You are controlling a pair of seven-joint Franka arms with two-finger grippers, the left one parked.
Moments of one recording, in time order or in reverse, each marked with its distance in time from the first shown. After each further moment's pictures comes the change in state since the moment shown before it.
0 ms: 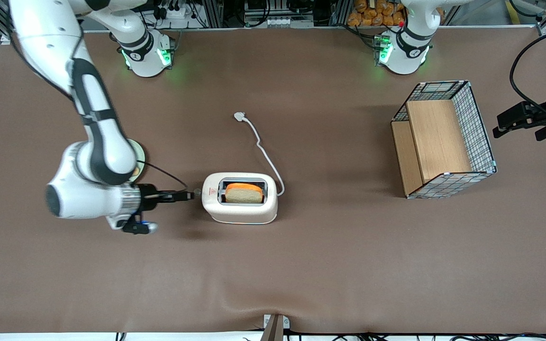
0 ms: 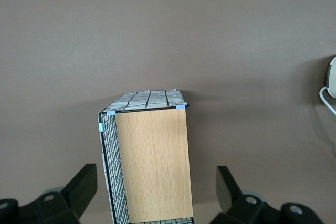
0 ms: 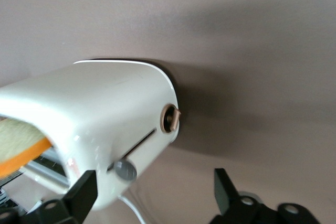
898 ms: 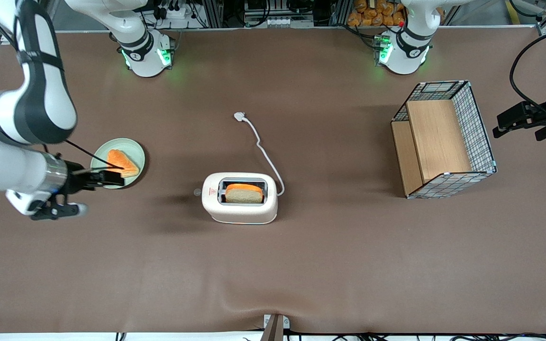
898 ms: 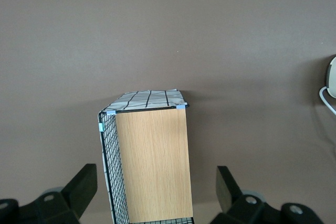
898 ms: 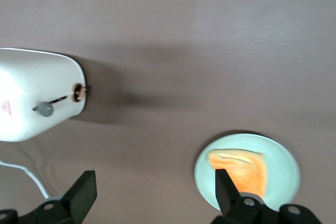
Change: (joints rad) arm -0.080 -0.258 -0.014 -0.020 -0.460 -0.105 -0.008
